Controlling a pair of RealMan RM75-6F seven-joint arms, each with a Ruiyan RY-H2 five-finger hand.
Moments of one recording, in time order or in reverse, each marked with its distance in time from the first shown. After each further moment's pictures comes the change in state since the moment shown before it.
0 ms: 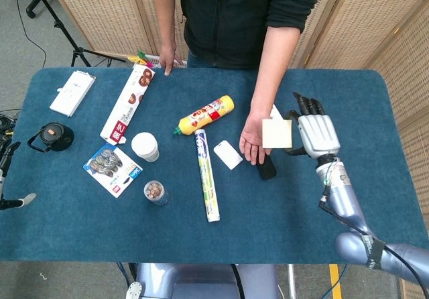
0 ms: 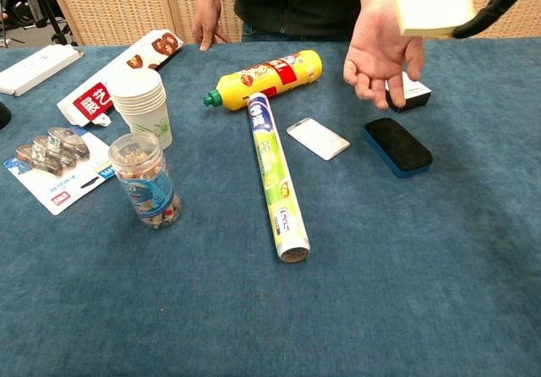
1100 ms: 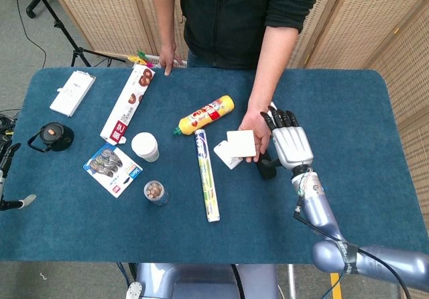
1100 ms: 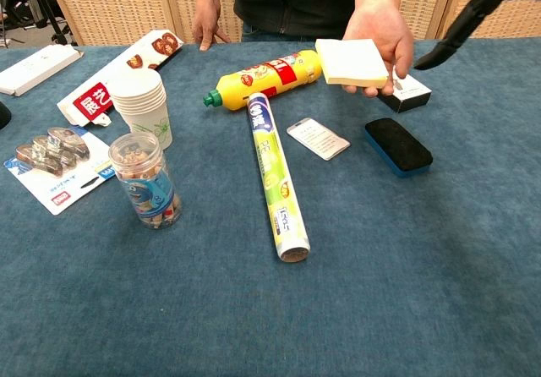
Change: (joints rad) left arm 0.001 0.004 0.005 -0.004 -0.002 -0.003 -0.001; right arm 0.035 -0.070 -0.053 -0.086 0.009 0.108 -0.111
